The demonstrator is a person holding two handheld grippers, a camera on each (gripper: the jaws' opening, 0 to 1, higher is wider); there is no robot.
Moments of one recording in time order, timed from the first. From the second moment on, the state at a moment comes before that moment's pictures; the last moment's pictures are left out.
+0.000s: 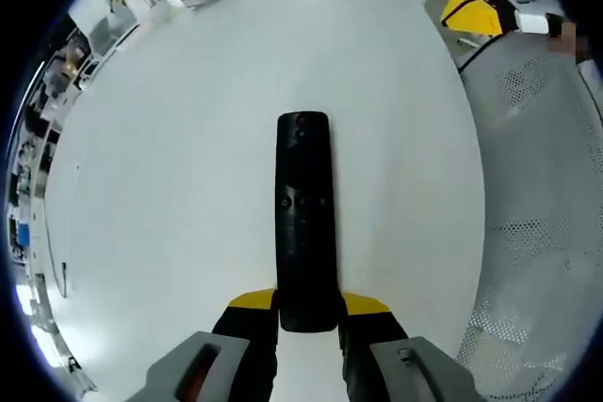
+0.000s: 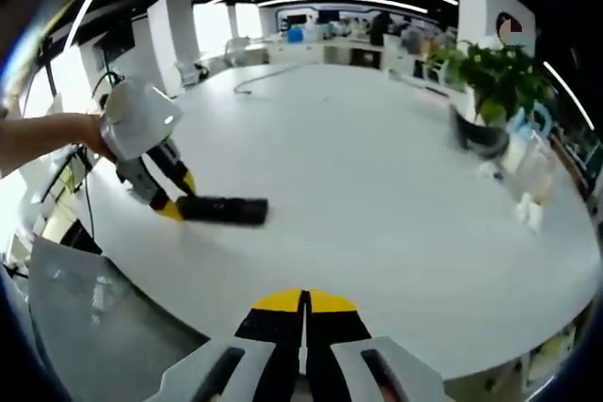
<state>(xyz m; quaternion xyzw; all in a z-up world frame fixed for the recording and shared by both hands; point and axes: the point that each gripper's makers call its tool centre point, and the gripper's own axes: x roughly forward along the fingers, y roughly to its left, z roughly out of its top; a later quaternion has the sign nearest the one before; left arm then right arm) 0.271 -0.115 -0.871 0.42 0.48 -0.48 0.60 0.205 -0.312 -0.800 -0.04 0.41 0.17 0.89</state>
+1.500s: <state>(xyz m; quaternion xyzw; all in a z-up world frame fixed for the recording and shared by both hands) 0.250 -0.121 -0.872 0.44 0.48 -0.49 0.57 0.204 -0.312 -0.802 -0.05 0.42 0.16 0.89</state>
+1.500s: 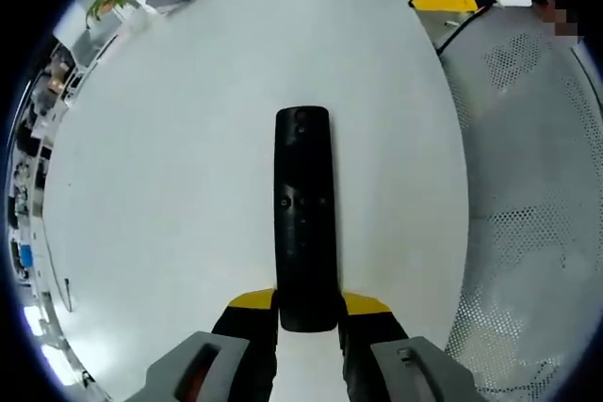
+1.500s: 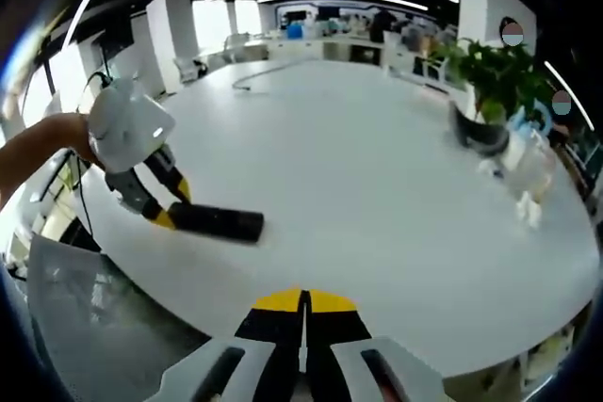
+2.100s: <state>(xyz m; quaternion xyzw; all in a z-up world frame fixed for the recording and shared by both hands) 0.233 -0.126 -0.871 0.43 0.49 -0.49 0.58 0.203 -0.311 -0.804 -0.05 0.42 0.17 0.89</state>
